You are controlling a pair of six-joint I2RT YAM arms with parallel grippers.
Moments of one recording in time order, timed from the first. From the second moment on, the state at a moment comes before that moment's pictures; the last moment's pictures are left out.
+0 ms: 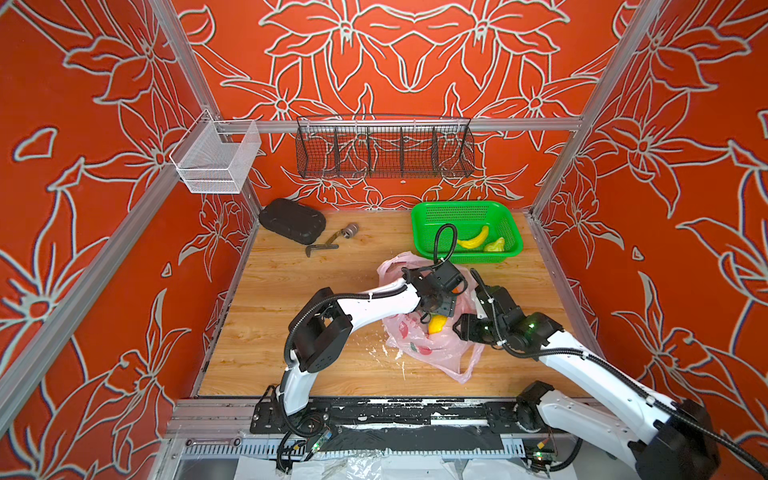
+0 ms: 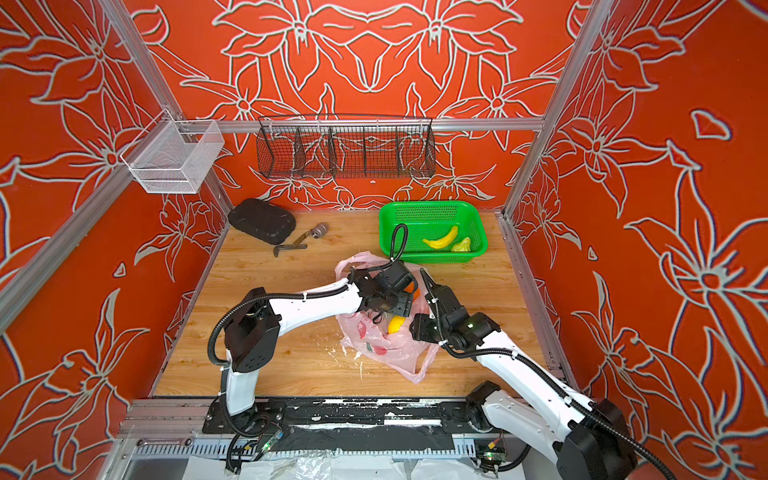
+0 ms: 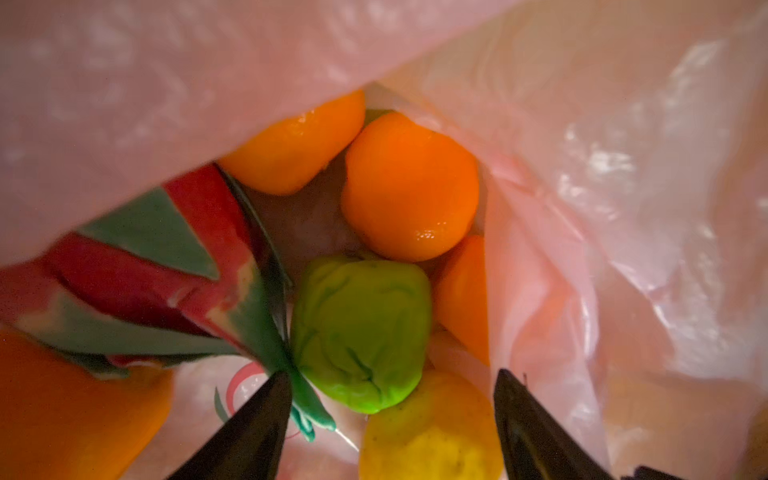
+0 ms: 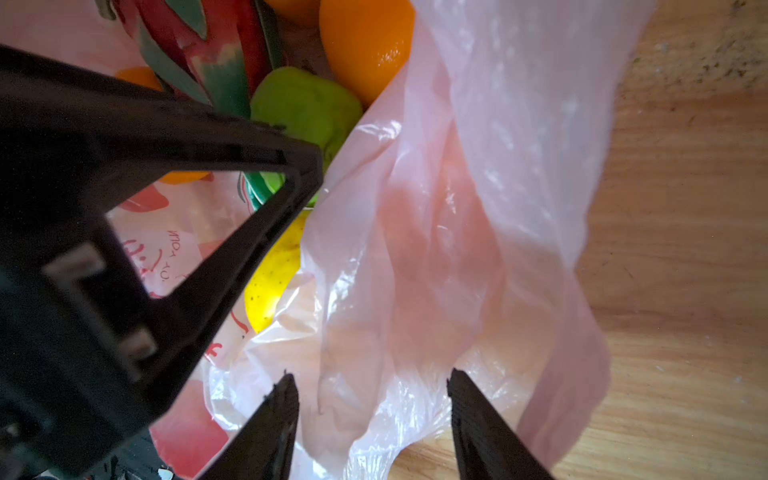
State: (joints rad) left arm -0.94 2.00 1.60 -0.63 -0.15 -0.62; right arm 0.55 0.96 0.63 -0.69 -0.08 0.67
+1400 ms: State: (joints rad) left arm -0.91 2.15 1.63 -0.57 -0.22 -0.56; right arm 0.55 0.92 0.64 -0.72 -0.07 0.68
